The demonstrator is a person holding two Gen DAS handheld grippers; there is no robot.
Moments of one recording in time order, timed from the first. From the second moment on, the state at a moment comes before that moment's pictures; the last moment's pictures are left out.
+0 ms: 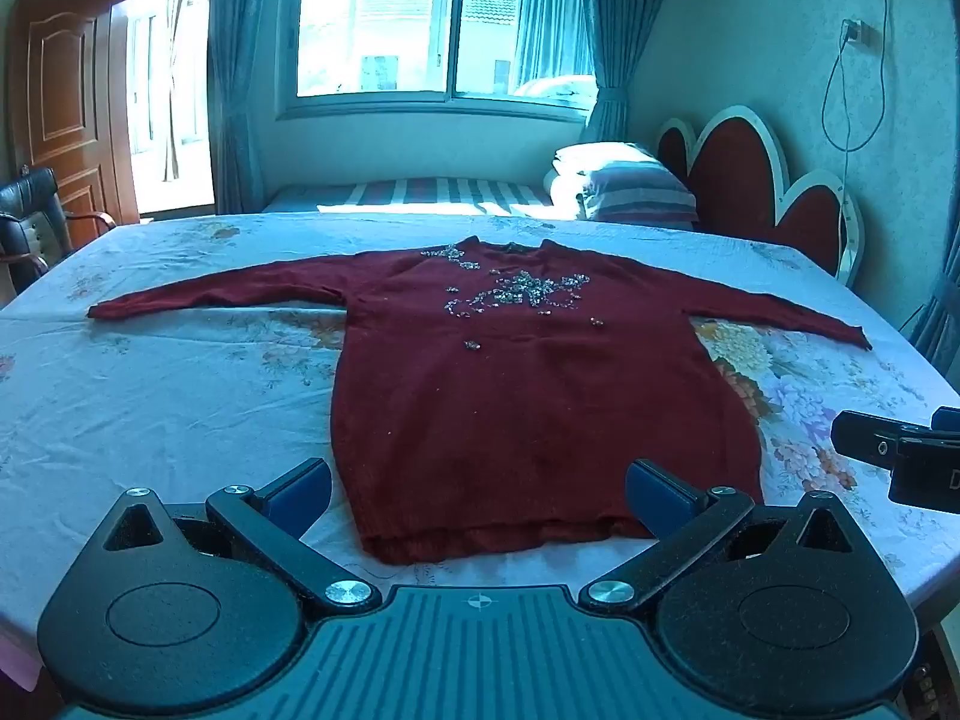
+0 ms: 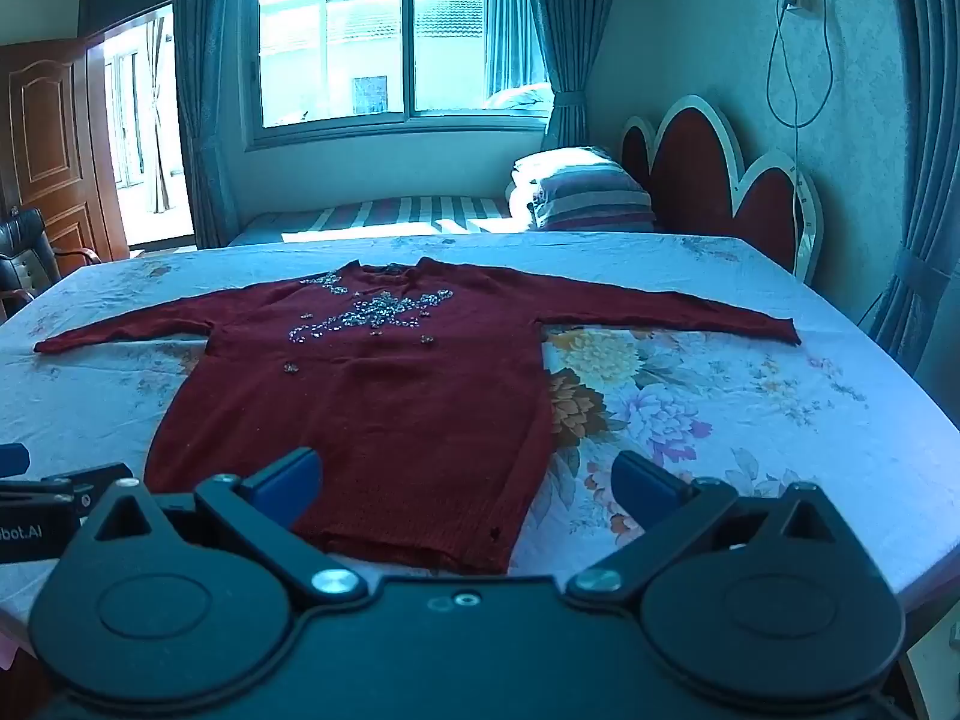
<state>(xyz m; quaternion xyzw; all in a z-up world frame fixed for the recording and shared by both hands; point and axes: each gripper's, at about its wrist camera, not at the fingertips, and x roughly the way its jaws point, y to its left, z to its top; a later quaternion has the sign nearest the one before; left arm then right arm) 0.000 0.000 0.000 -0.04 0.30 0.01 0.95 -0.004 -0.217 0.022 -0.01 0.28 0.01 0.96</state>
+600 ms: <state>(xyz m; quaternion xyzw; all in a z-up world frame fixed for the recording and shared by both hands) 0.000 -0.001 -0.001 -0.03 0.30 0.02 0.95 0.000 -0.216 0.019 -0.02 0.28 0.01 0.96</state>
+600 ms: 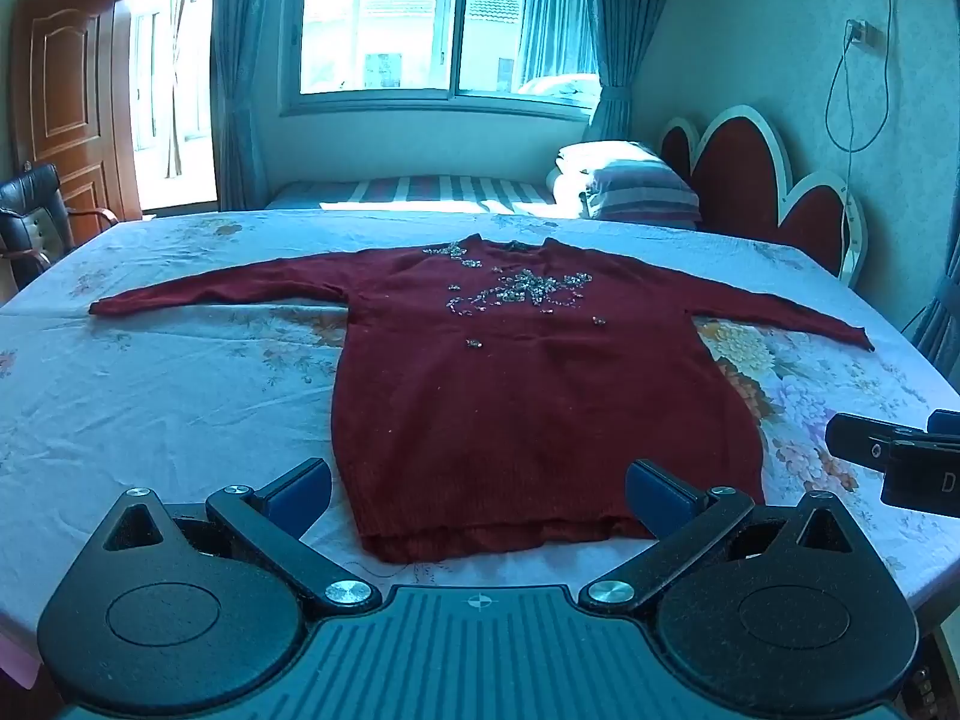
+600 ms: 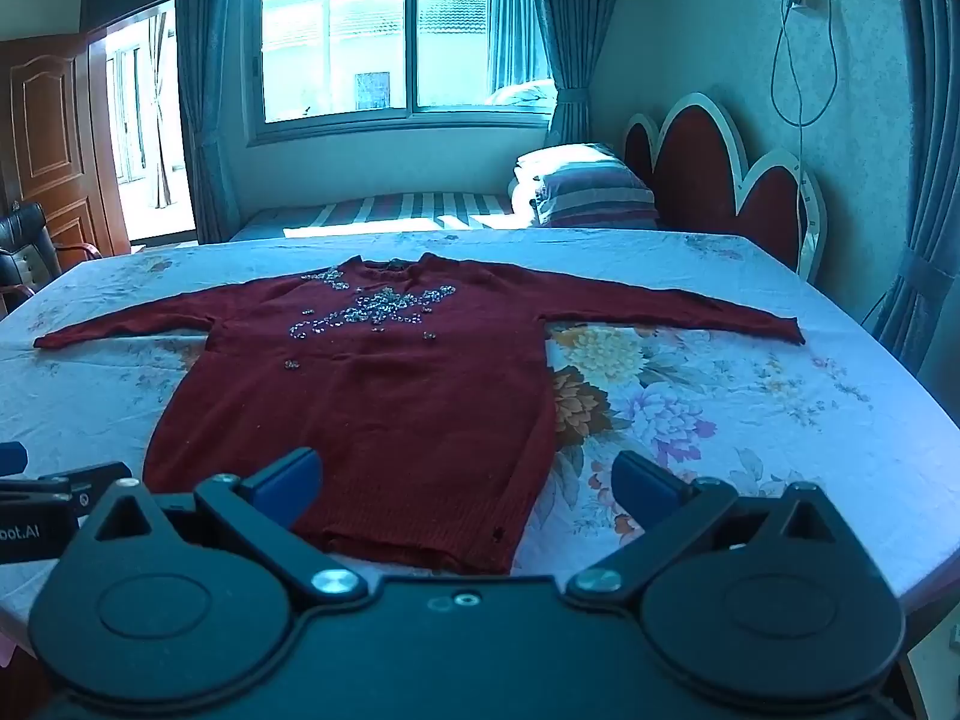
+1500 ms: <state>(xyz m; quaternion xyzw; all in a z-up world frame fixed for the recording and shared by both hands) -0.001 0.000 0.001 -0.03 0.30 0.01 0.95 0.001 -0.216 0.021 -0.02 0.28 0.01 0.96</state>
